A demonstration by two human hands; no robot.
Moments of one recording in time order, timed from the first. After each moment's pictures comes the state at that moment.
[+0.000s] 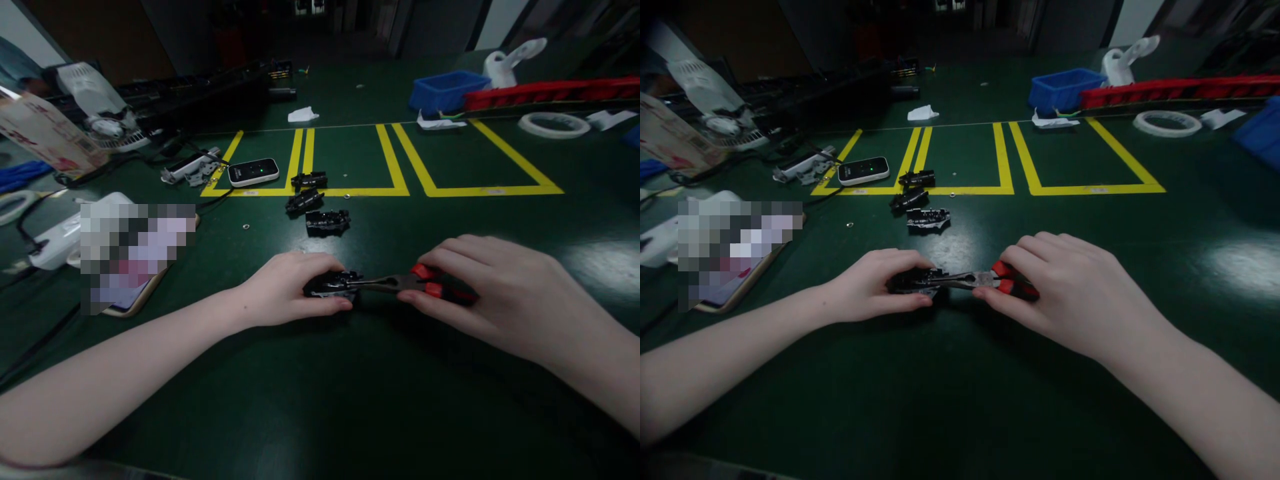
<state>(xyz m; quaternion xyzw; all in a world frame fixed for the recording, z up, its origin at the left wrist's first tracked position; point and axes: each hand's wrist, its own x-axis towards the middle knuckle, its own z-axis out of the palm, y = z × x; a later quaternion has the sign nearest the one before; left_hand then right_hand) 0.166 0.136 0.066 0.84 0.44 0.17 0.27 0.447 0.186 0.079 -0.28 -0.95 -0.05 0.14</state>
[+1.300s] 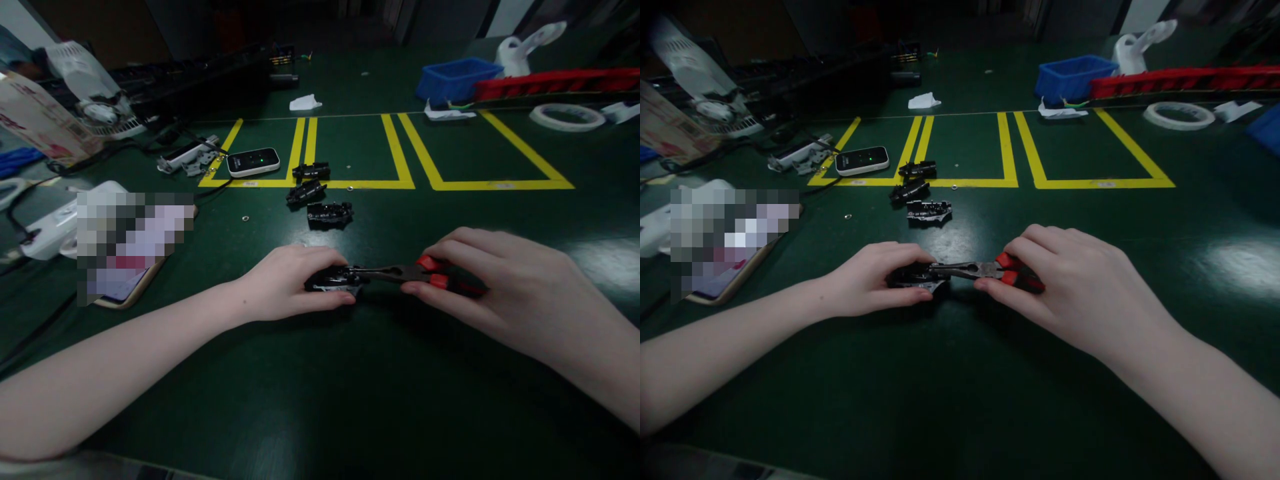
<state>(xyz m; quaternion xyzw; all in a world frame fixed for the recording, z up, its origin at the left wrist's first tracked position) 0.165 0.137 0.064 0.84 0.43 0.16 0.27 0.447 0.184 0.075 -0.33 -0.93 -0.01 0.15</state>
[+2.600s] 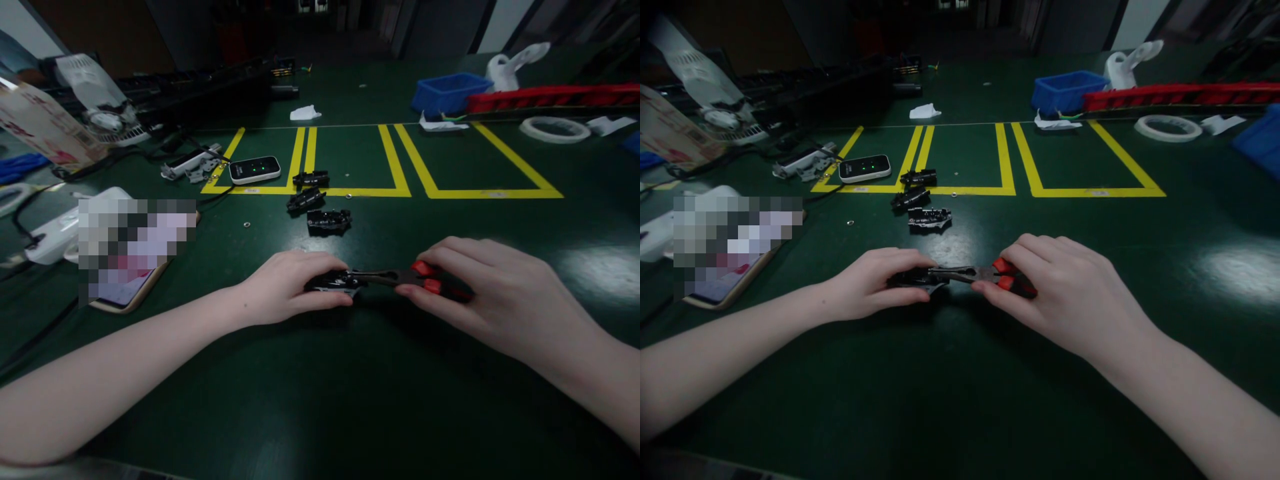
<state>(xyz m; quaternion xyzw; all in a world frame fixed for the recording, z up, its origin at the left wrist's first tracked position) 0.163 0.136 0.062 0.84 0.43 0.19 0.27 0.443 0.187 0.073 -0.27 -0.94 -0.08 0.18</state>
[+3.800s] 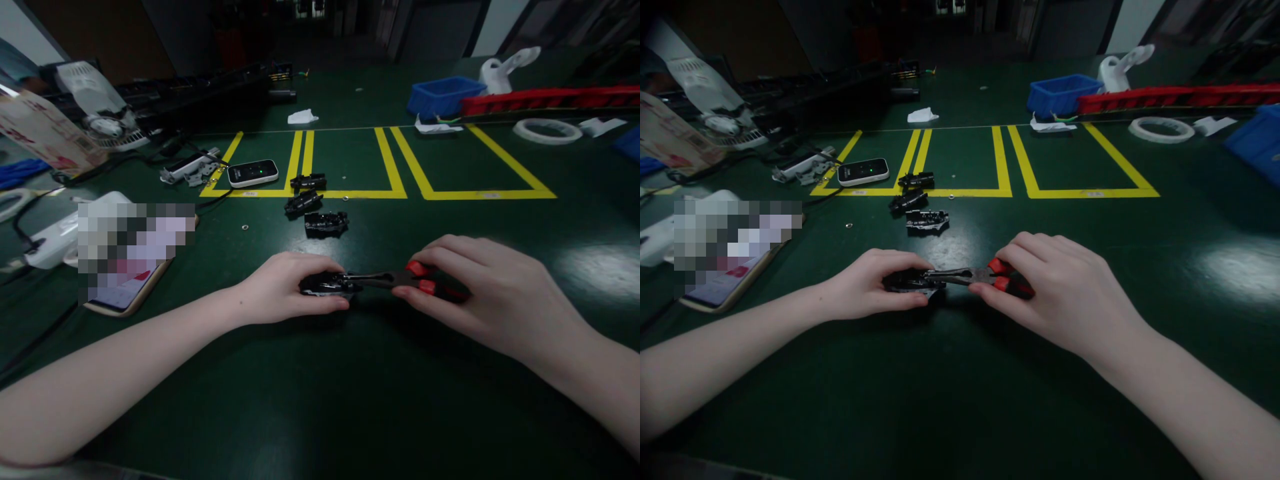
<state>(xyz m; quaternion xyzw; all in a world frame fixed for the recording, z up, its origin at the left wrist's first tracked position) 0.163 0.138 0.065 0.82 0.43 0.20 0.33 0.444 0.186 0.073 -0.28 -0.94 -0.07 0.18</state>
